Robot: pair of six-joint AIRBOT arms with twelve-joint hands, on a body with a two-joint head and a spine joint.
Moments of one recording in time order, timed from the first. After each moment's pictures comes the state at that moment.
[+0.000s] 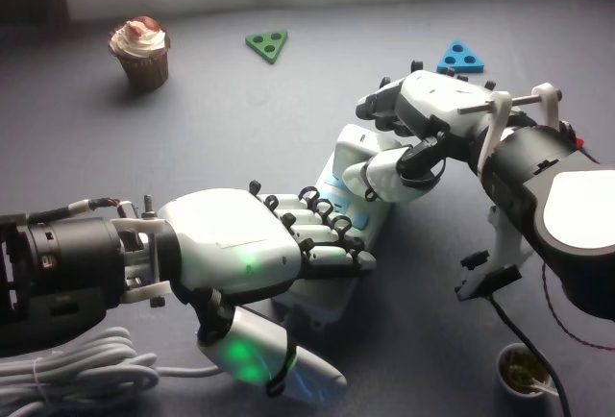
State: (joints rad) left arm 0.77 -1.07 1.01 0.61 -0.36 0.46; right arm -0.21 -1.34 1.01 -1.74 -0.91 1.44
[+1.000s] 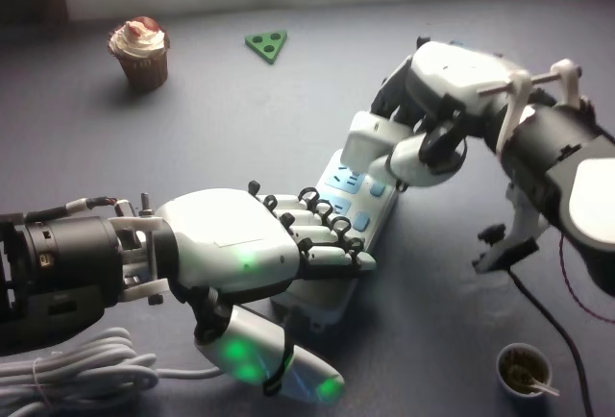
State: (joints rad) left arm 0.77 -1.07 1.01 0.61 -0.36 0.45; right arm -0.20 -1.29 1.00 -1.87 -0.89 1.48
